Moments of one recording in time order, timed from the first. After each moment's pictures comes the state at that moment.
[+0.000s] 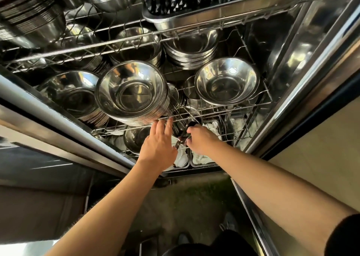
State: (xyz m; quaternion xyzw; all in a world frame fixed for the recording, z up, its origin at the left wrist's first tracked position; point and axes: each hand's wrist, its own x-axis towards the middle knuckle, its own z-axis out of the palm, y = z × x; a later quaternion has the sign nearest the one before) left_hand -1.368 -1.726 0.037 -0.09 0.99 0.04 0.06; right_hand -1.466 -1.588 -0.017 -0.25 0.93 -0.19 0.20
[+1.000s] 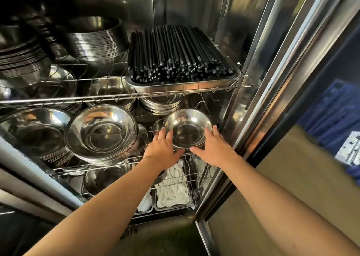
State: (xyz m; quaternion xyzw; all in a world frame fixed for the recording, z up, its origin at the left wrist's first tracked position) left_hand -1.483 -1.661 0.075 -0.05 0.99 0.12 0.04; right_hand -1.519 -1.469 0.101 -0.12 0.98 -0.15 0.11
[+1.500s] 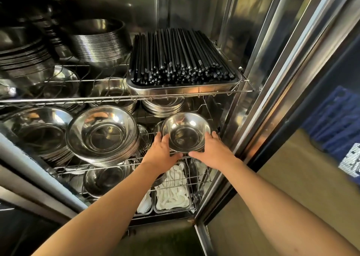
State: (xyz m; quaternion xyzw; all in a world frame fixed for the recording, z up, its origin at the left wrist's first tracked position) left_hand -1.478 -1.665 0.064 -0.09 0.96 0.27 0.03; right_hand -1.527 -1.469 0.099 -0.12 0.97 -0.17 0.14
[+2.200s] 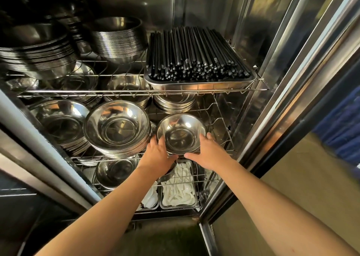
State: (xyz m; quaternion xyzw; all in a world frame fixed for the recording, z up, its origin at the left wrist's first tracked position) left_hand -1.434 -1.687 0.073 -0.14 0.96 0.23 0.02; right_hand -1.505 -1.506 0.095 -0.17 0.96 -0.16 0.15
